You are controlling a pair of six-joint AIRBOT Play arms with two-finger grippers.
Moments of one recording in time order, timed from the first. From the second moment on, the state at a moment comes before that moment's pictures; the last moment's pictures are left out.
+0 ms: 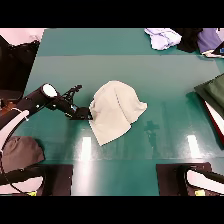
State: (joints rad) left arm -0.23 -1.40 0.93 0.90 -1.12 -1.31; right arm -0.17 -1.27 1.96 -1.28 1.68 1.59
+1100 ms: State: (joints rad) left arm -0.32 -1.29 1.16 1.05 -1.13 -1.34; right arm 0.11 -1.30 1.15 -1.13 1.22 1.39
